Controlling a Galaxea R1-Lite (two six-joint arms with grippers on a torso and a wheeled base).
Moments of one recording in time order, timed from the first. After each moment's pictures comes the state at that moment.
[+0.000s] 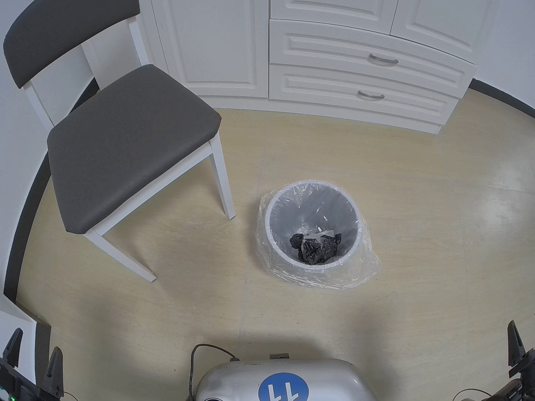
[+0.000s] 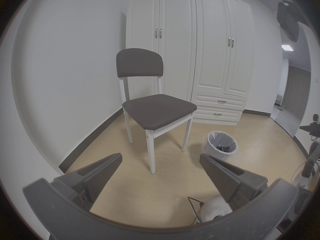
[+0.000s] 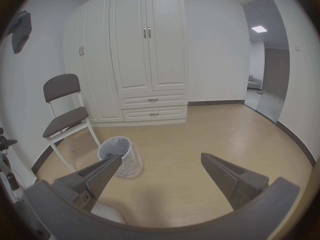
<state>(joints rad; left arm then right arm) 0.00 0.01 -0.02 -0.01 0.02 -0.04 0.00 0.01 -0.02 -0.07 -0.11 0.08</state>
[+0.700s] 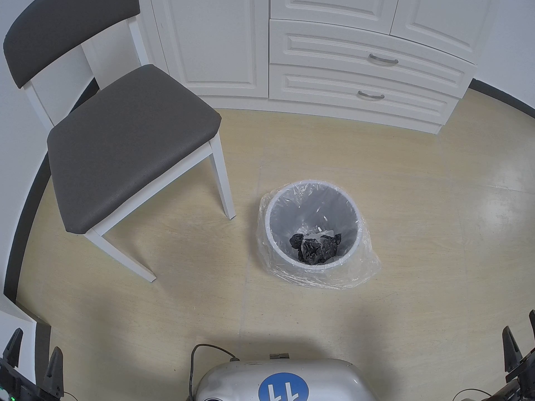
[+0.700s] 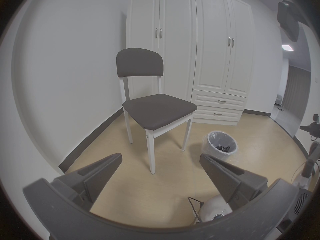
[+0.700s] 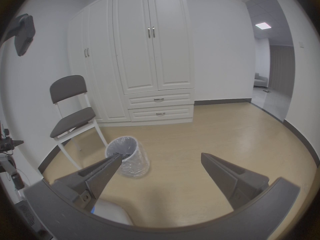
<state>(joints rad) 0.00 0.01 -0.02 -0.01 0.02 -0.05 0.00 0.01 -0.02 -0.07 -0.01 0.10</state>
